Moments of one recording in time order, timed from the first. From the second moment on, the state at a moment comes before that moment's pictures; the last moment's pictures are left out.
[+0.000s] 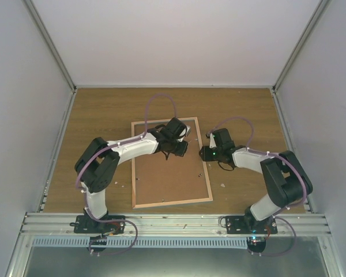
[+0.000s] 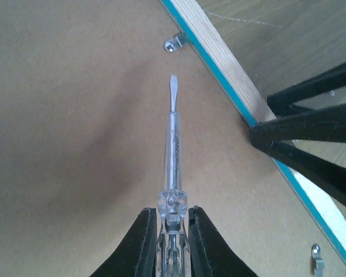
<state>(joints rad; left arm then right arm) -0.77 1.84 1.26 -0.41 0.09 -0.32 0.41 1.57 0.68 -0.05 -0.18 0.33</state>
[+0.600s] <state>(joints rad) -0.73 1.99 1.41 -0.41 0.12 -0.24 0.40 1.59 0.68 -0.03 -0.19 0.30</state>
